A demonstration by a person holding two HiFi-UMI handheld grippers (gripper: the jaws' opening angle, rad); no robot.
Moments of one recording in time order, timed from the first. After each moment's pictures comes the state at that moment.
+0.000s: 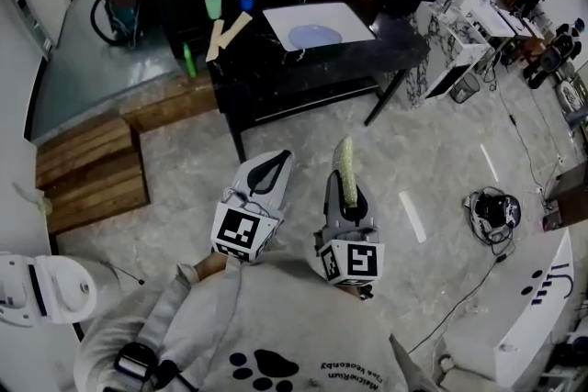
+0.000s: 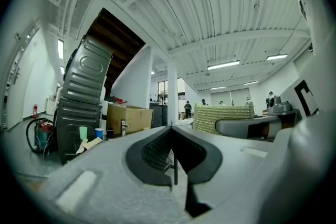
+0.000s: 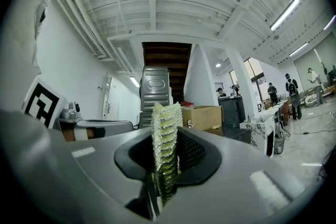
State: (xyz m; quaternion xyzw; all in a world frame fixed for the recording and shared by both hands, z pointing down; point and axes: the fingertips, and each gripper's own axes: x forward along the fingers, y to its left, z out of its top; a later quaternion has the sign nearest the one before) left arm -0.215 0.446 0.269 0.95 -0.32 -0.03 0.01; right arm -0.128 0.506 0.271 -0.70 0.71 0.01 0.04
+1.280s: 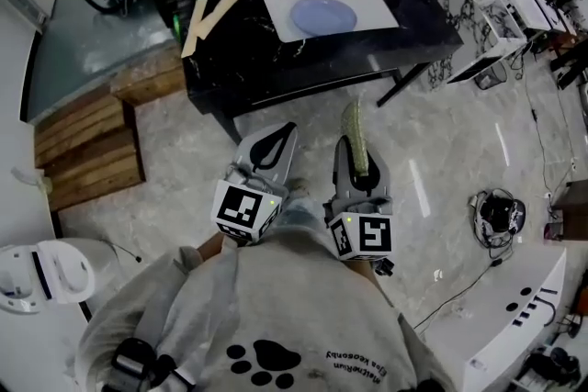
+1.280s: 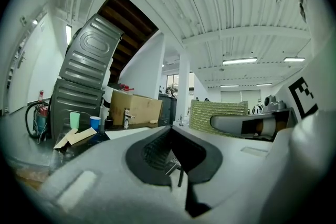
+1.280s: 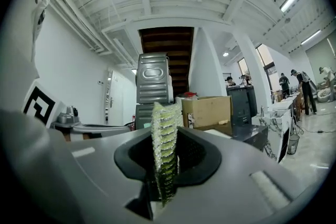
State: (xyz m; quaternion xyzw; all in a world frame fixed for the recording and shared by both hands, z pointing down) left arm -0.117 0.271 0.314 0.93 -0.35 -0.01 0.06; right arm -0.028 0.314 0.297 -0.66 0.75 -0.02 0.01
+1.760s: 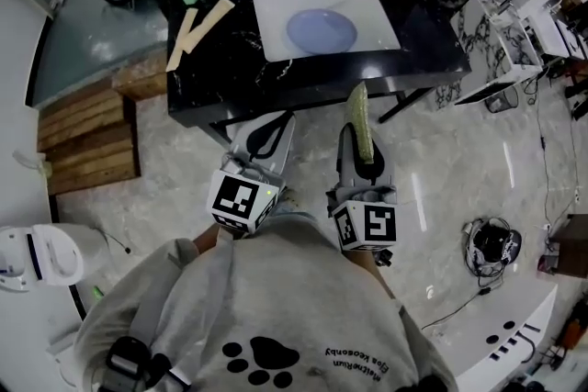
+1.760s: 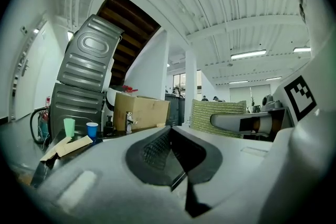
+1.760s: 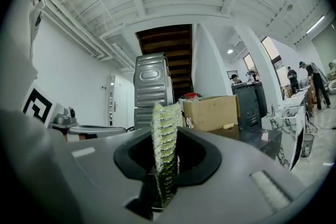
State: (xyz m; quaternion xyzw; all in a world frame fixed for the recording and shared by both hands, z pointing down) left arm -0.044 0.186 0.305 0.92 -0.40 -0.01 0.05; right arm 0.058 0.217 0.290 -0.63 0.78 -0.03 0.03
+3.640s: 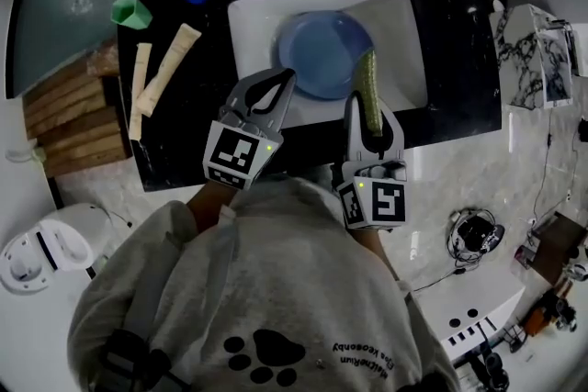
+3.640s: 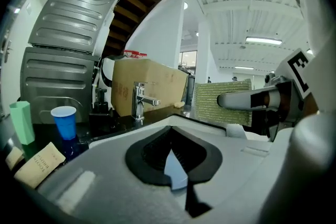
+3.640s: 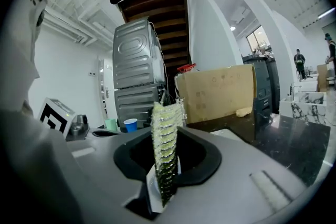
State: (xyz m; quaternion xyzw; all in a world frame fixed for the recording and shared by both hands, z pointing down) left arm 0.001 -0.144 0.414 0.91 -0.37 0.10 0.11; right arm 0.103 -0.102 0.364 -0.62 0.78 -0.12 -0.04
